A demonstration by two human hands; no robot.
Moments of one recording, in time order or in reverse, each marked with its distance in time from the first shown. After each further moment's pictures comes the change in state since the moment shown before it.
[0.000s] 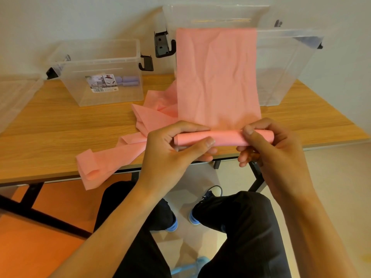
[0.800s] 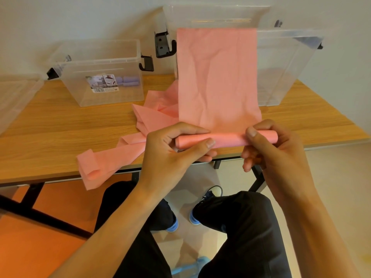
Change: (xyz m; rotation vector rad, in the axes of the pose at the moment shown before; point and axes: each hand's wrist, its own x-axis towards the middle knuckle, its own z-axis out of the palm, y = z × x) left_hand -0.002 0.001 -0.001 0.008 0.009 0.014; right_hand -0.003 -0.003 -0.001 0.008 -0.002 0.022
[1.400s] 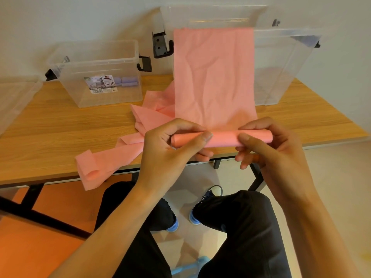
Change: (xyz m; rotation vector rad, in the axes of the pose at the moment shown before) left_hand 0.002 0.003 0.004 0.009 0.040 0.007; right_hand -0.001 -0.002 -0.003 -0.006 -0.046 -0.012
